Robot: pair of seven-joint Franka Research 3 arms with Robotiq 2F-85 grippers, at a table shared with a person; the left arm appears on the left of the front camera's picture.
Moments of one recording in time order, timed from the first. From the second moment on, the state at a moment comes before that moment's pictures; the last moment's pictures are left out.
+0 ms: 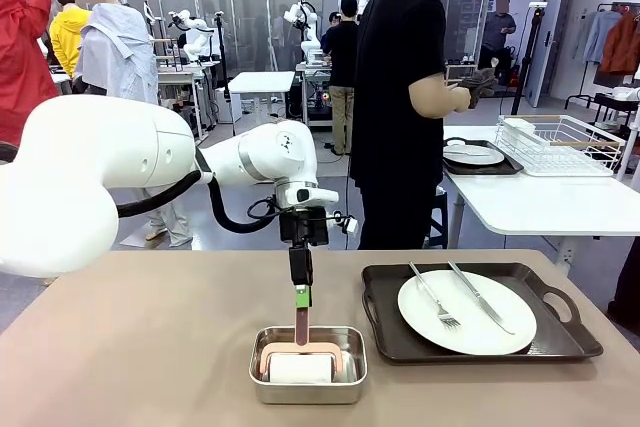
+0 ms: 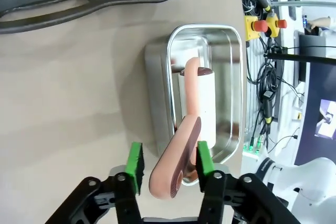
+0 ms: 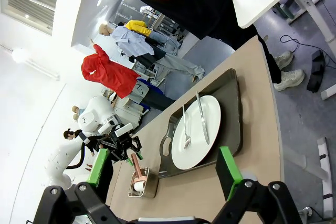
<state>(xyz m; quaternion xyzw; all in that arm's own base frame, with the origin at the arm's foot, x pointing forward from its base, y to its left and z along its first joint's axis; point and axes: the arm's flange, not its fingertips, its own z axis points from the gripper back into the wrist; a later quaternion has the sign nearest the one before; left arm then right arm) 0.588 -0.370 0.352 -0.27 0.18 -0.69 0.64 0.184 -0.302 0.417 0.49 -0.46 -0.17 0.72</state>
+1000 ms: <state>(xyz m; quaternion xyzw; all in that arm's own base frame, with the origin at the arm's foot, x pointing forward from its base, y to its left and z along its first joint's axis) 0.590 -0.358 0.440 -0.23 0.13 -0.61 0.74 0.184 -0.302 0.417 0.49 -0.46 -0.17 0.72</state>
